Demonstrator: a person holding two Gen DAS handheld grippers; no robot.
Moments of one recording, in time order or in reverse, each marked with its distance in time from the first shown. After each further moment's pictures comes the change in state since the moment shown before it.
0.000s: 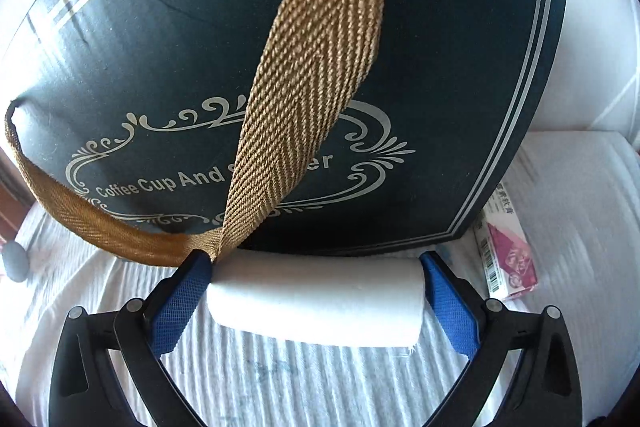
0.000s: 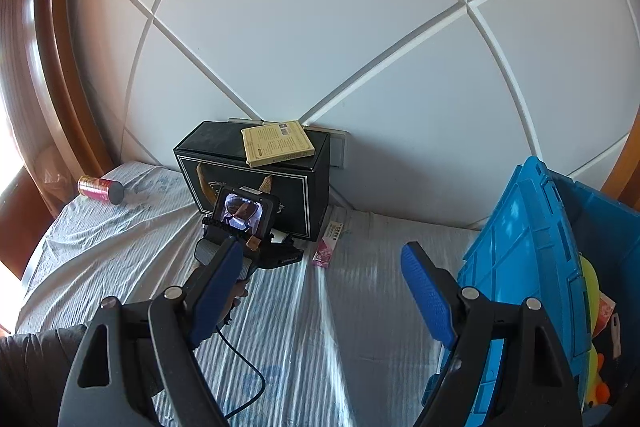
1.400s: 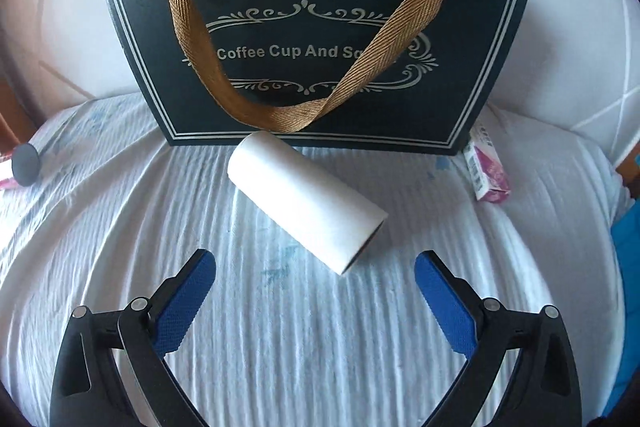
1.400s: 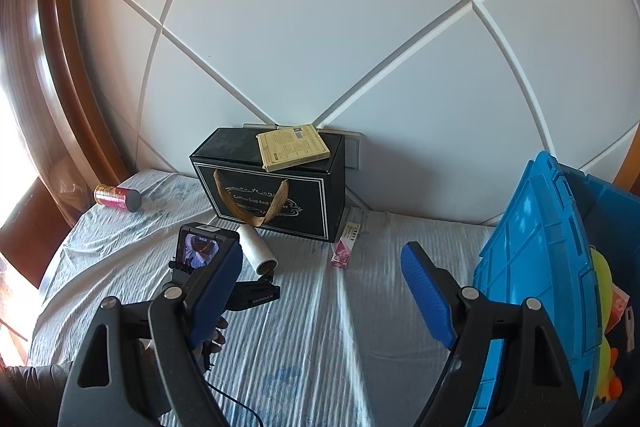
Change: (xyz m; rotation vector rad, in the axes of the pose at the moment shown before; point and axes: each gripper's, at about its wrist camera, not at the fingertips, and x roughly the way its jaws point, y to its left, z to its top) left arm -0.076 0.032 -0.074 -0.181 0.077 -0.075; right arm -0.004 -0.001 0.002 0.042 -0.005 0.066
